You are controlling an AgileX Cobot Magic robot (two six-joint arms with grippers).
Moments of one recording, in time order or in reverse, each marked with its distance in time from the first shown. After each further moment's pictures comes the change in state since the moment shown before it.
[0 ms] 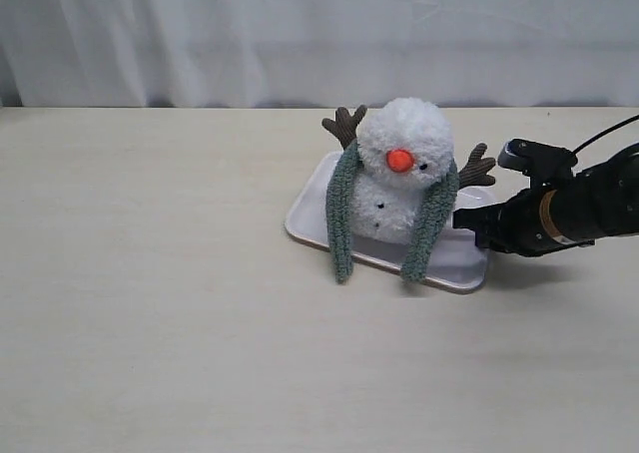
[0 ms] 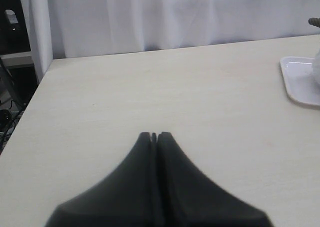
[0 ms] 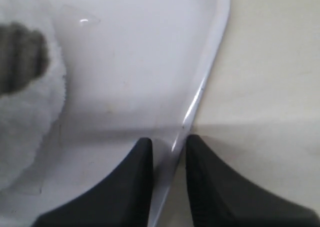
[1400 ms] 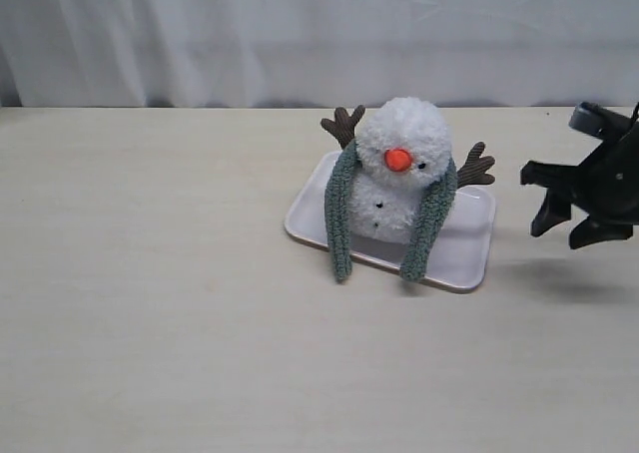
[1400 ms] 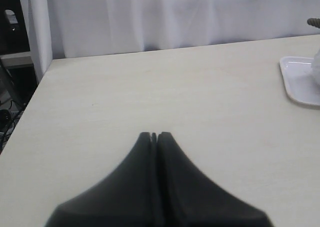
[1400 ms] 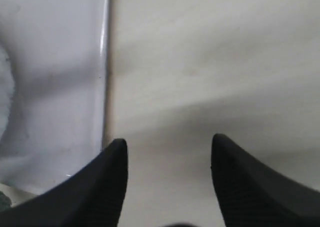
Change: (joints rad) left arm 0.000 0.000 0.000 0.000 0.000 0.000; right arm -0.163 -0.068 -0.270 2.034 0.927 -1.944
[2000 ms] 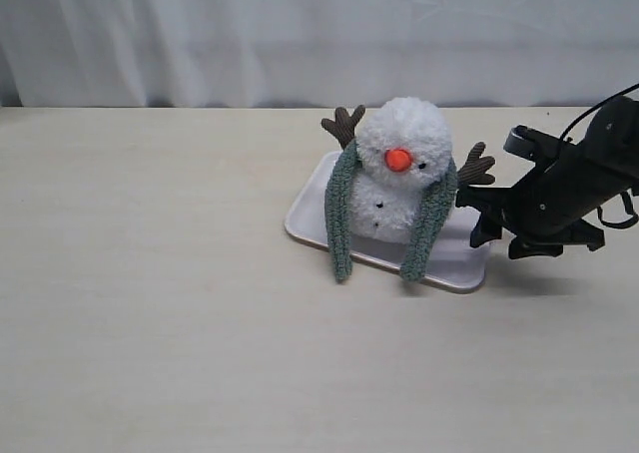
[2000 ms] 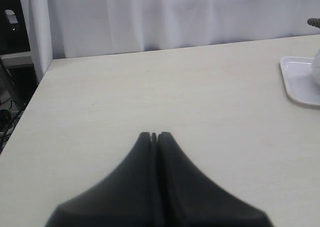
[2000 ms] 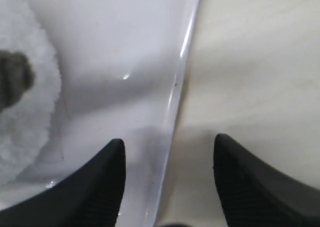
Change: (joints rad) left arm 0.000 0.000 0.000 0.000 0.000 0.000; right arm 0.163 0.049 0.101 0.050 -0.268 0.047
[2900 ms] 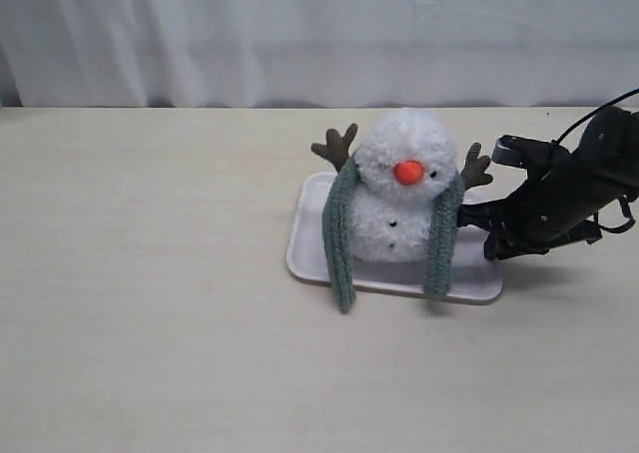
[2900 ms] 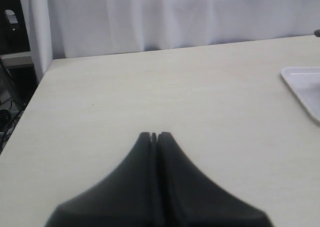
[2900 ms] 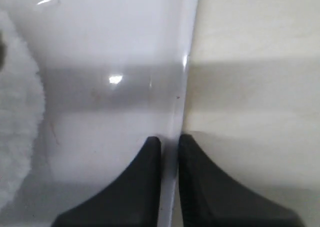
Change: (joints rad) left arm 0.000 0.000 0.000 0.000 0.000 0.000; right arm 0.000 0.041 -0.002 -0.025 -0.021 -0.208
